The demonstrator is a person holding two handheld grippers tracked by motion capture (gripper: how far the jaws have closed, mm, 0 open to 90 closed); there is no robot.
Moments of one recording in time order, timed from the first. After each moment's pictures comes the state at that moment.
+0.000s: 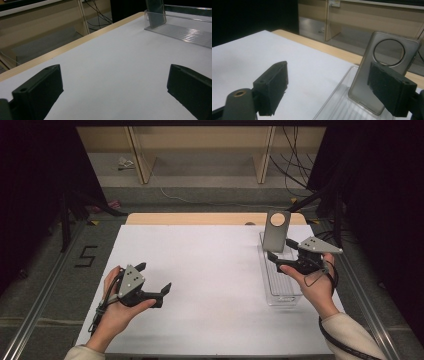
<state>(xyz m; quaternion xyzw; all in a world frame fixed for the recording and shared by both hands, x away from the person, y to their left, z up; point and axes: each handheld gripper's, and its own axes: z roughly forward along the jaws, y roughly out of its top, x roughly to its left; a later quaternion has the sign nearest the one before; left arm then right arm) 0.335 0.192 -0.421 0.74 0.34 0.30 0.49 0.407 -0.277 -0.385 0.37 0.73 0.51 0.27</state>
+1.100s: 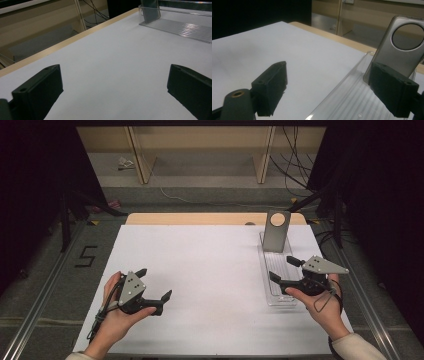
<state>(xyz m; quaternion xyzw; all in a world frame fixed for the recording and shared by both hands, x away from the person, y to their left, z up) 0.321 0.190 -0.426 0.75 0.34 0.30 0.48 0.365 -0.286 -0.404 0.34 0.75 0.51 0.25</state>
